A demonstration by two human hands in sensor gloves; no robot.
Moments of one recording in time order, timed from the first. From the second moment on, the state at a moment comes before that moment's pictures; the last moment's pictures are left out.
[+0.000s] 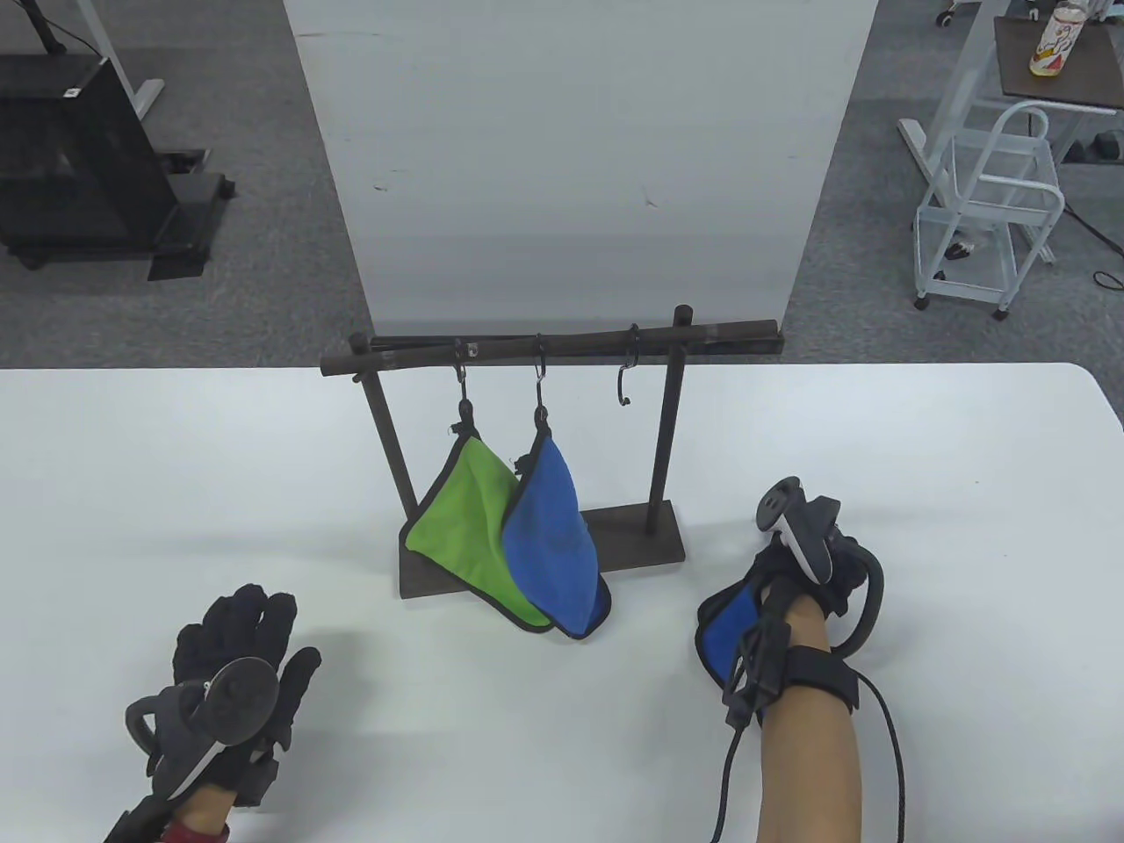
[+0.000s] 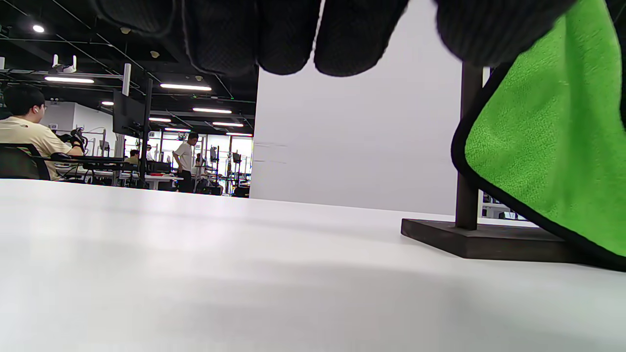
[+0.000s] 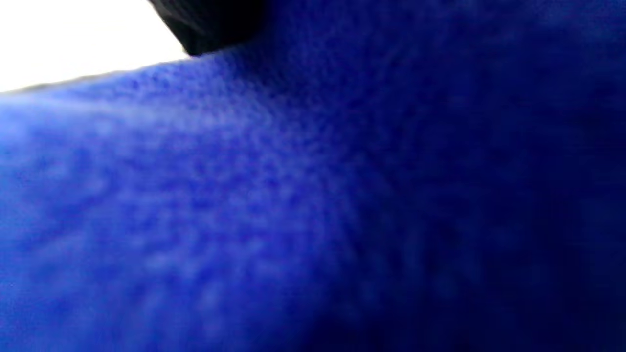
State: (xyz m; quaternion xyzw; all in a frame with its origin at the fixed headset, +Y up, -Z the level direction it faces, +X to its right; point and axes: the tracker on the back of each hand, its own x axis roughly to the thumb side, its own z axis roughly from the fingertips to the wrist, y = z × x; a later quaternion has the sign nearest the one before) left_hand -0.350 -0.715 -0.267 0.13 0.01 0.04 0.99; right_hand 0.221 -0.761 -0.418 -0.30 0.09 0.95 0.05
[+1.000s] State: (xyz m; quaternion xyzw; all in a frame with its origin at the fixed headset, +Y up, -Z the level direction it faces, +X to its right) left_hand -0.349 -0.716 -0.264 0.14 0.00 0.05 0.99; right_hand 0.157 -0.605 -0.345 -0.11 -0.10 0.98 0.13
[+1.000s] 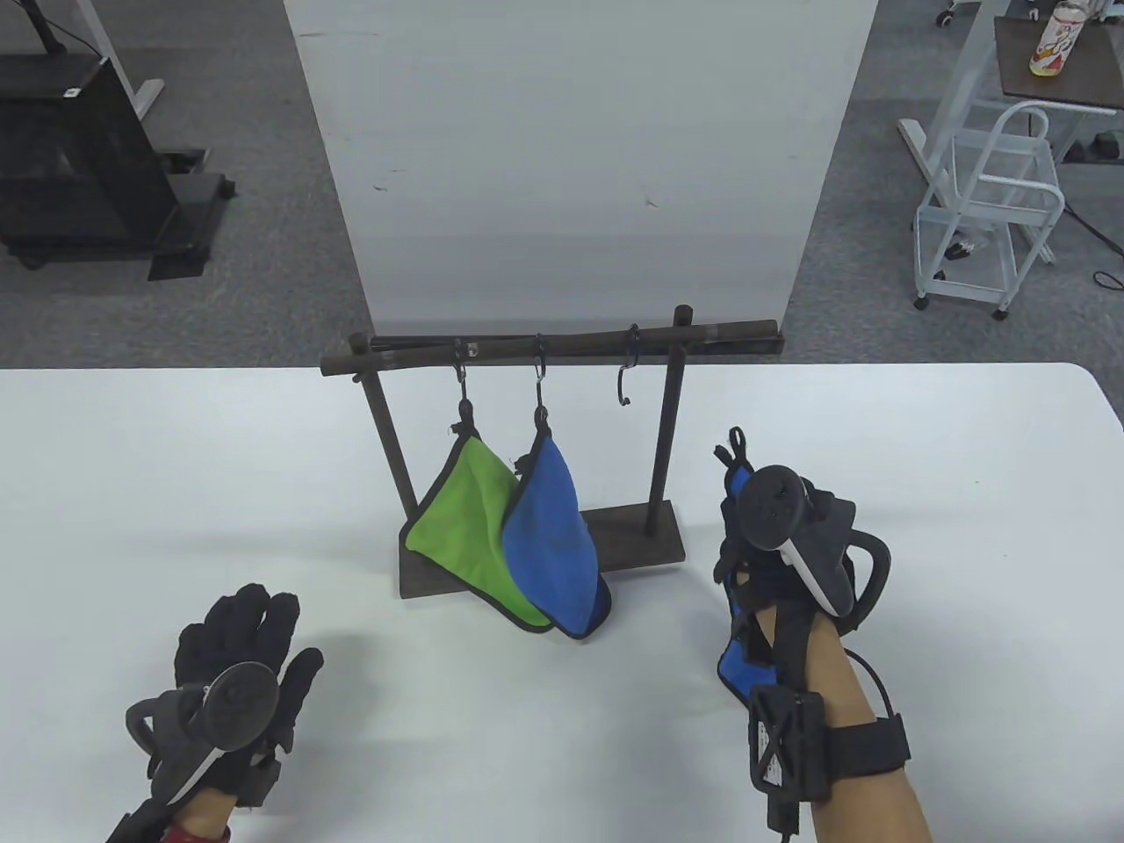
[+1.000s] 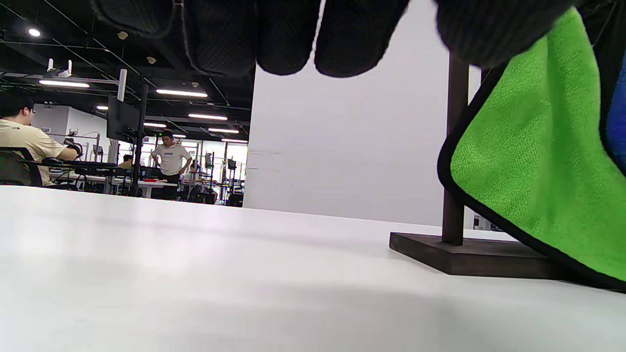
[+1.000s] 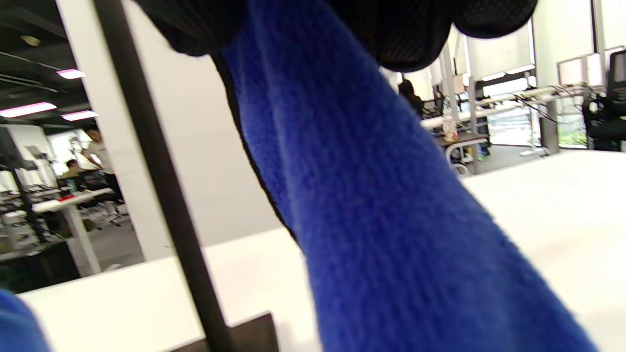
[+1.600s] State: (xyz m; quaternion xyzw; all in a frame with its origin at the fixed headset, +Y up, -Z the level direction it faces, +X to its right) left_hand -0.348 -0.716 -0.261 0.15 0.00 0.05 0.99; right_hand 0.088 -0.539 -0.314 0.01 -0.16 0.98 0.12
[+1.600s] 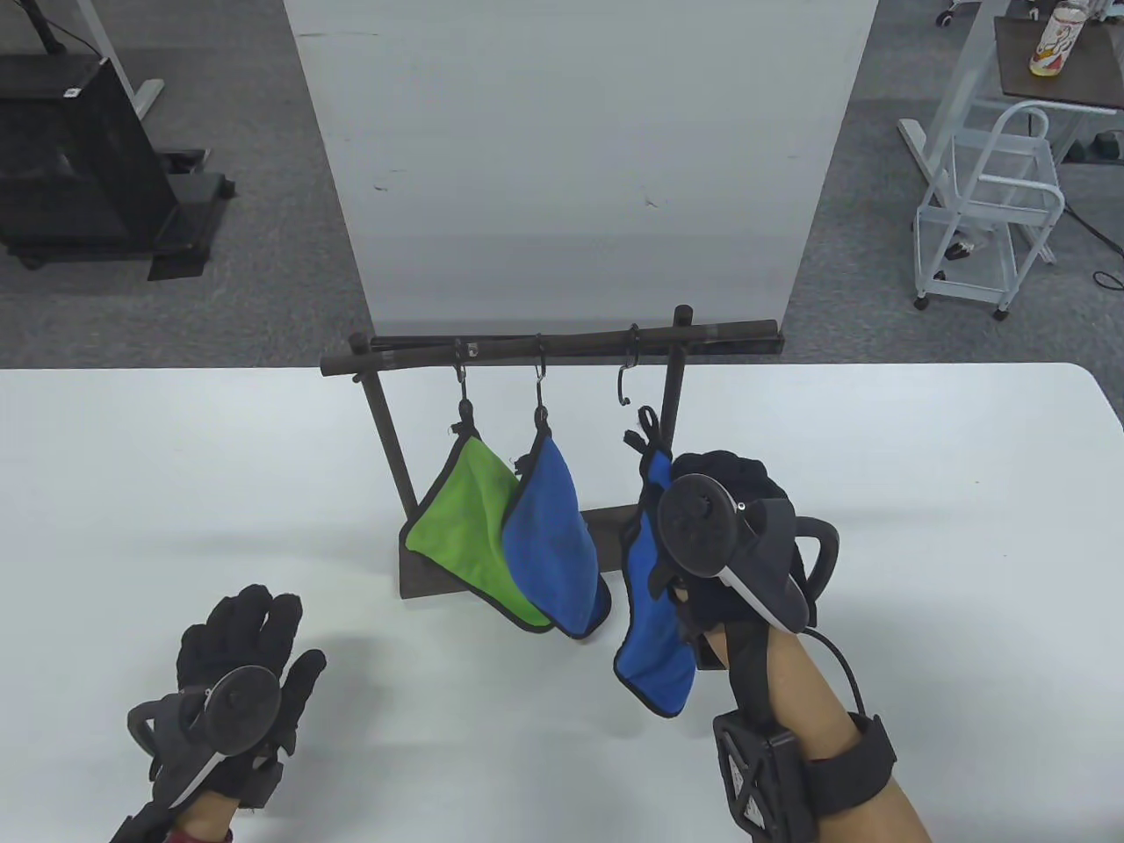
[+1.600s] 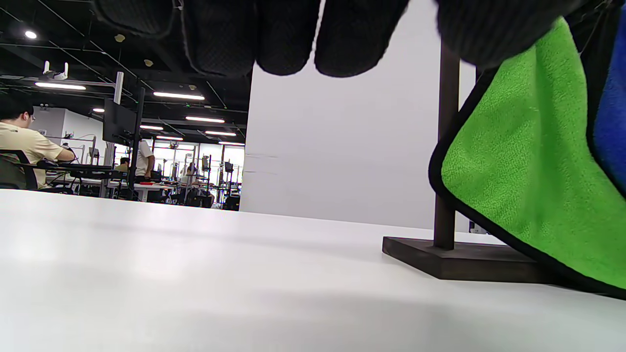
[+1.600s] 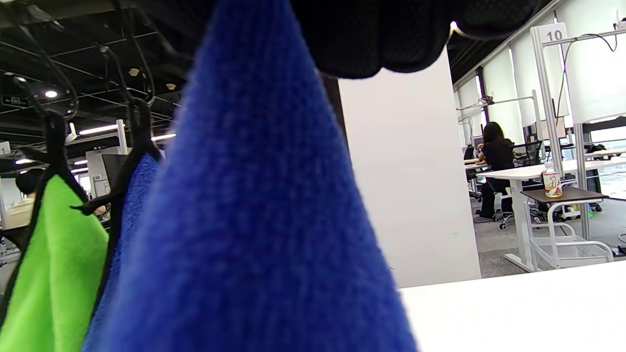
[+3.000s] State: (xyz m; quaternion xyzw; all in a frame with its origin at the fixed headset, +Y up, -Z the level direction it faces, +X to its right) left_hand -0.351 -0.713 -0.261 0.15 0.00 0.06 0.99; right_hand 0.076 -0.541 -0.364 -0.02 -0.03 0.99 0.16
